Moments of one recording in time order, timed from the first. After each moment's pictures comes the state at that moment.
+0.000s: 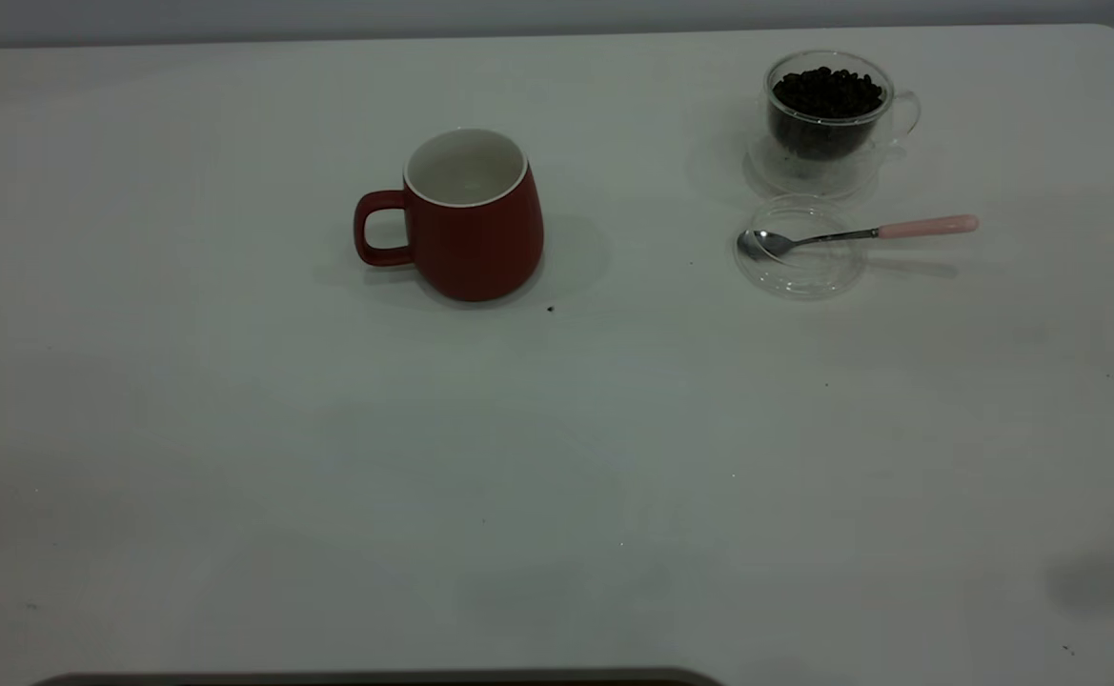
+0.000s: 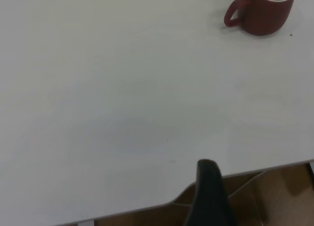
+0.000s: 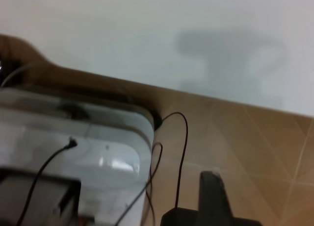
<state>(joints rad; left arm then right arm) -0.15 -0.02 -0.49 -0.04 1.14 0.02 0.10 0.90 -0.61 0.05 1.13 -0.07</state>
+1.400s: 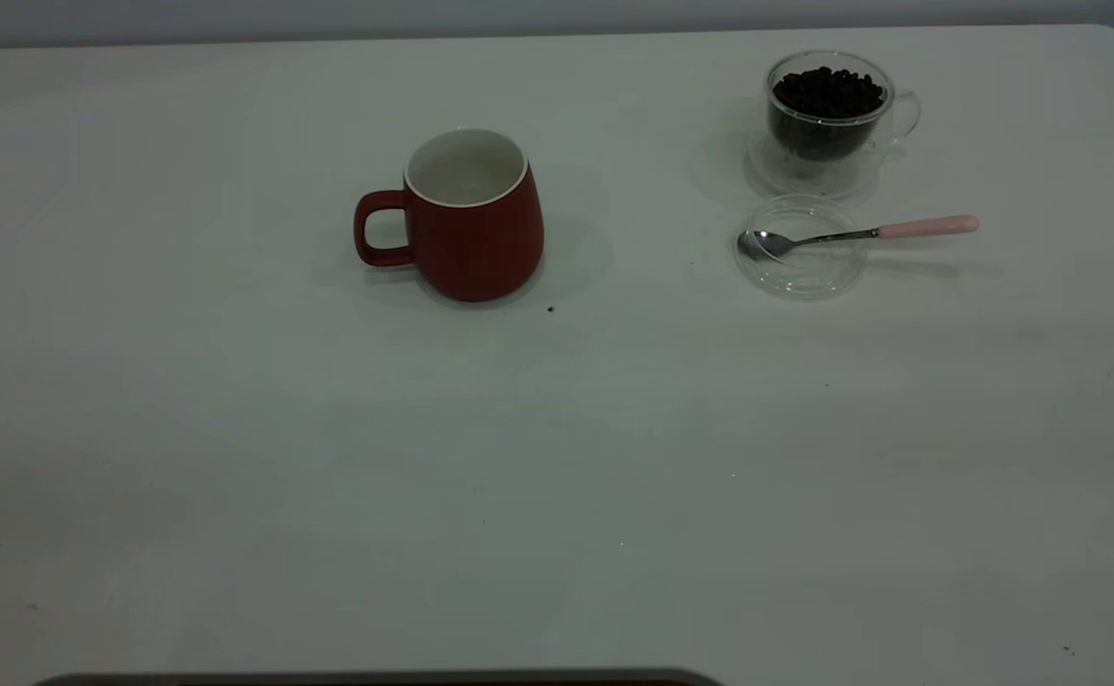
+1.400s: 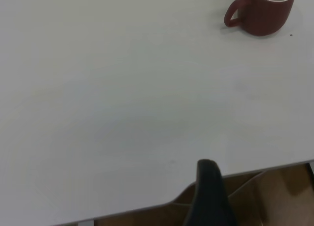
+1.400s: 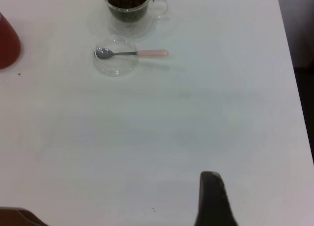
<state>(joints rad) -0.15 -0.02 -0.49 -0.04 1.14 0.02 0.00 0.03 -0.47 0.06 1.13 -0.04</state>
